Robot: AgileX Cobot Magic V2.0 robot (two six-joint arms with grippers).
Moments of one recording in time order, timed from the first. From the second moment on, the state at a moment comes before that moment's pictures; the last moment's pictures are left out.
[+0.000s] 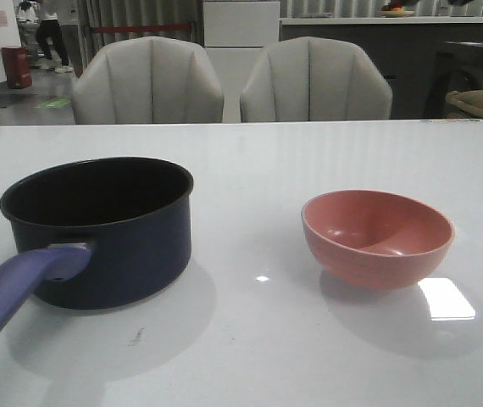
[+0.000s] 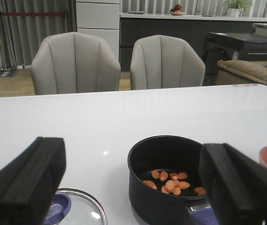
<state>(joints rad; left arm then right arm) -0.26 0.00 -0.35 0.02 0.45 -0.09 0.27 1.20 -1.05 0.38 0.51 -0.39</state>
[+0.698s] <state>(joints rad) -0.26 0.00 -0.35 0.02 0.44 -0.09 0.35 0.25 -0.35 0.39 0.17 -0.39</state>
